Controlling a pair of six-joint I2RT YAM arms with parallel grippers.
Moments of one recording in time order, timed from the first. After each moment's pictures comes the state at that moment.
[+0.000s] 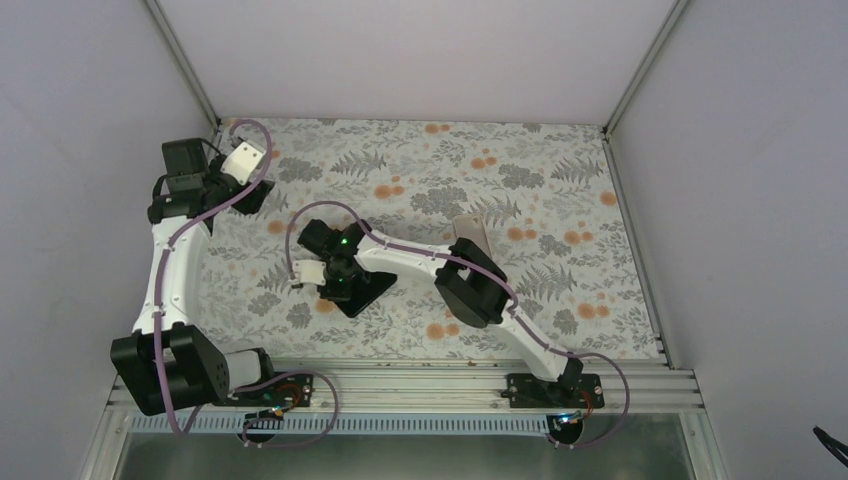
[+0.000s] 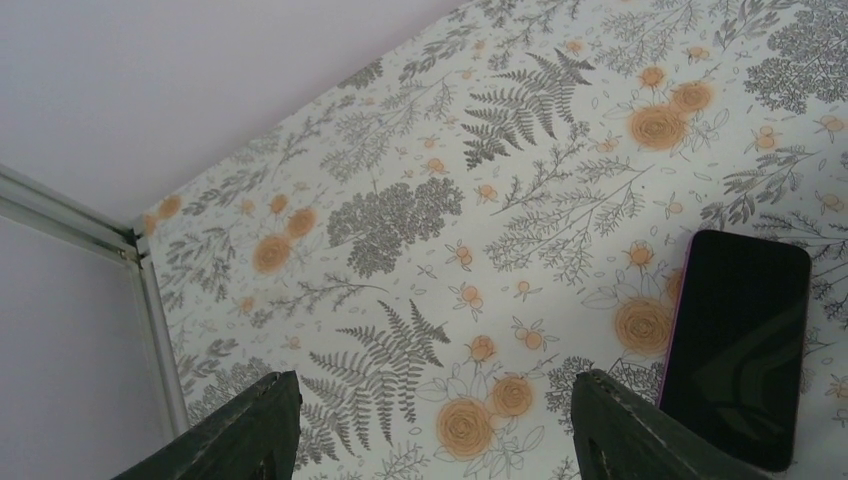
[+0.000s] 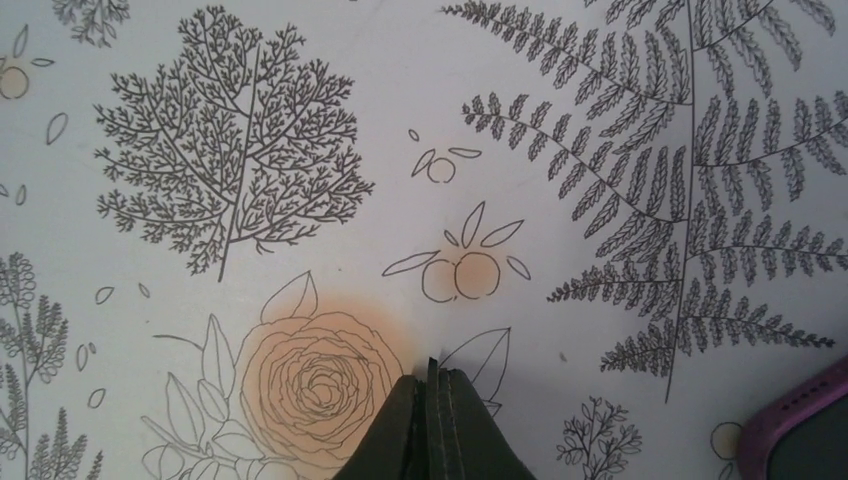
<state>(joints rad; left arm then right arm) 0.22 1.25 1.15 -0.60 0.42 0.64 1.10 2.42 2.00 -0.80 -0.23 -0.52</state>
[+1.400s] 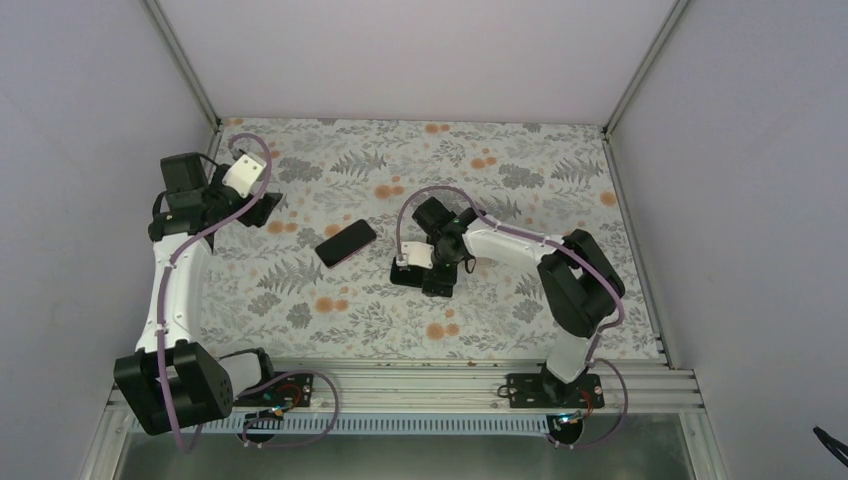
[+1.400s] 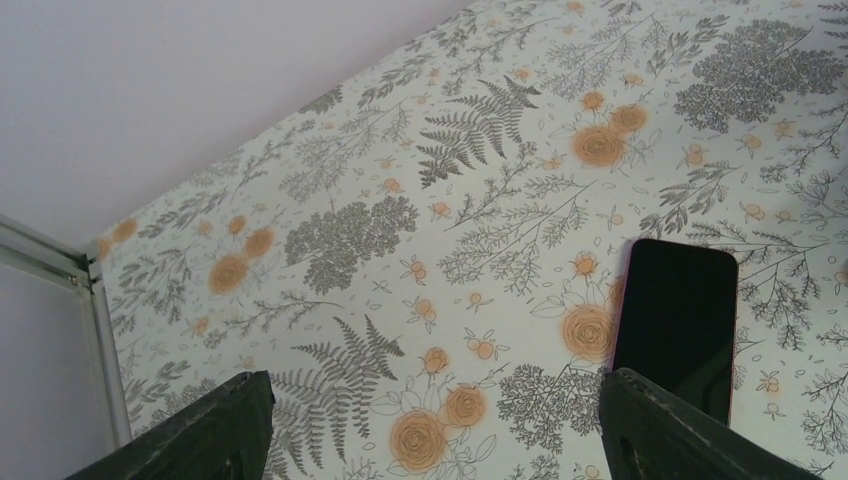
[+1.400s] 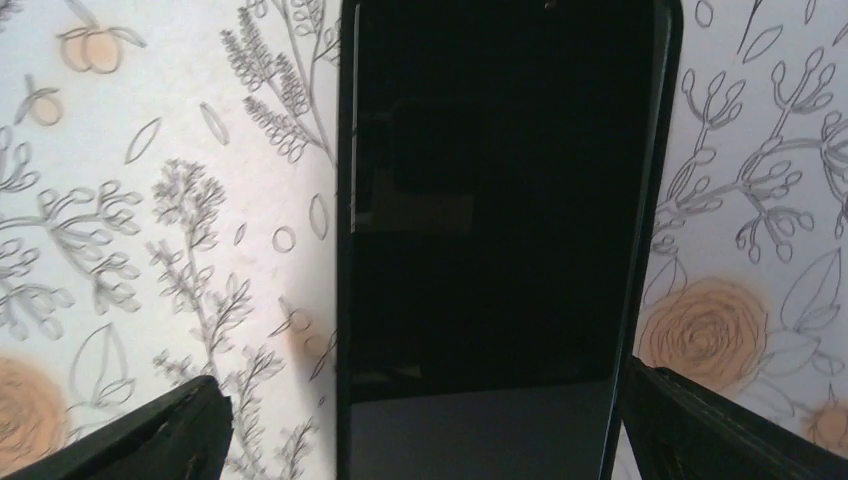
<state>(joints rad) 0.25 1.16 1.04 -0.56 0.53 0.64 0.76 1.78 1.18 -0.75 -0.12 -0.73</state>
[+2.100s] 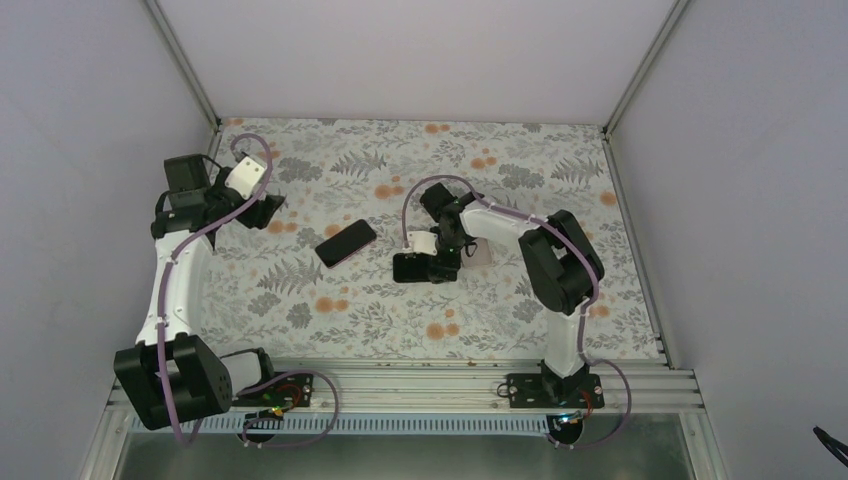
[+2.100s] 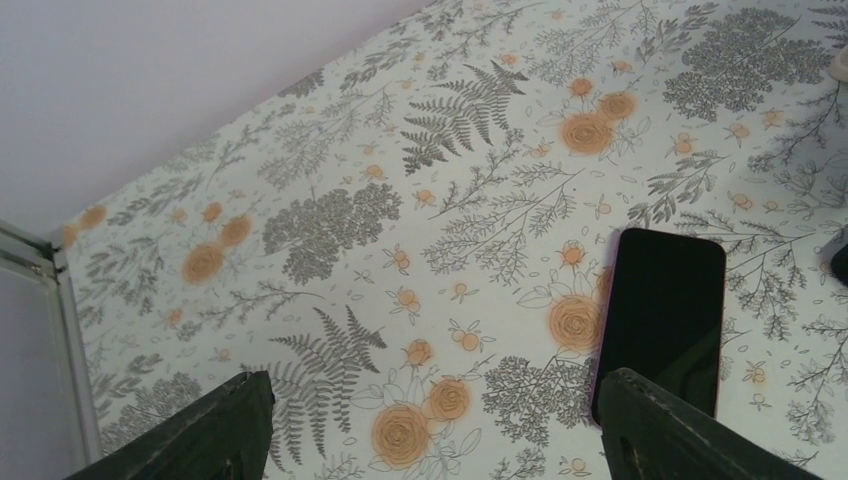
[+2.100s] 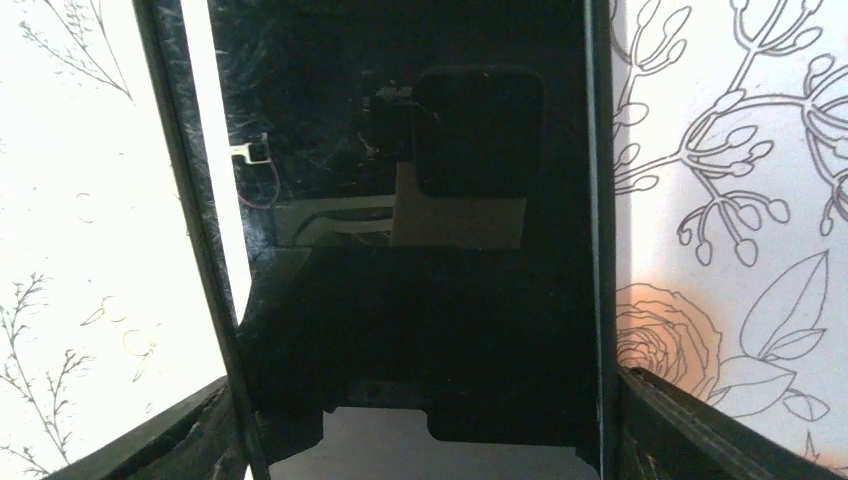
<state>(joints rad) 0.25 1.18 1.02 -0.56 0.53 0.64 0.64 1.95 1.29 -0.77 -0.17 -0.86</state>
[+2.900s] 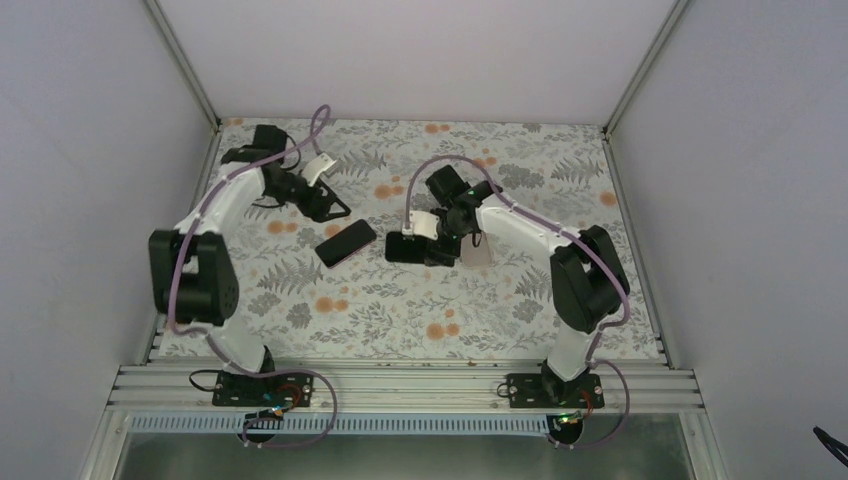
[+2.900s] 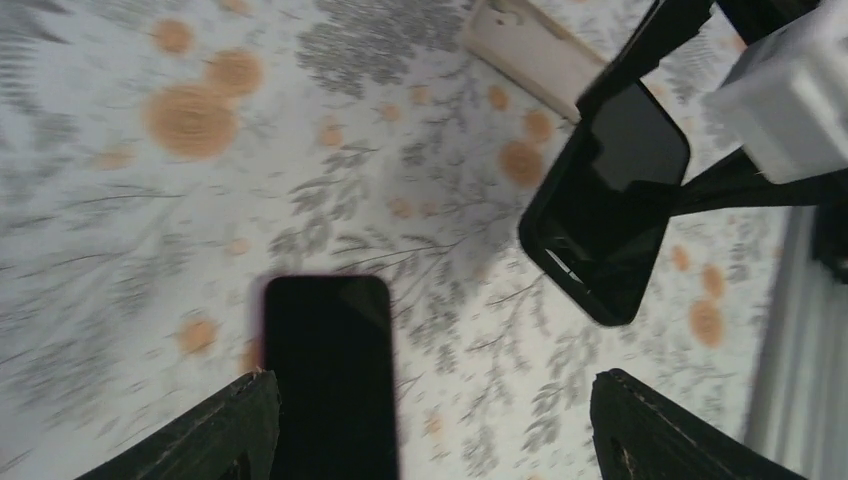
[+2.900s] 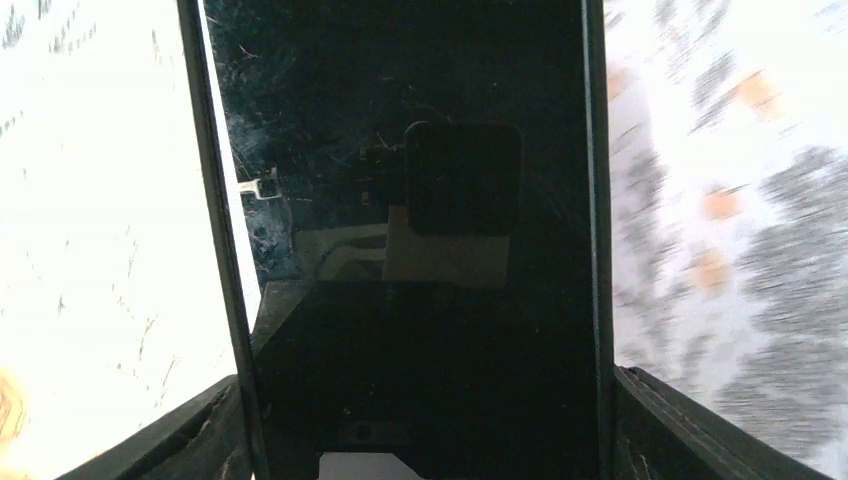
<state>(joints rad) -0.06 1.66 1.35 -0.89 0.75 0.61 0.64 1.81 1.33 -0.81 -0.22 -0.82</state>
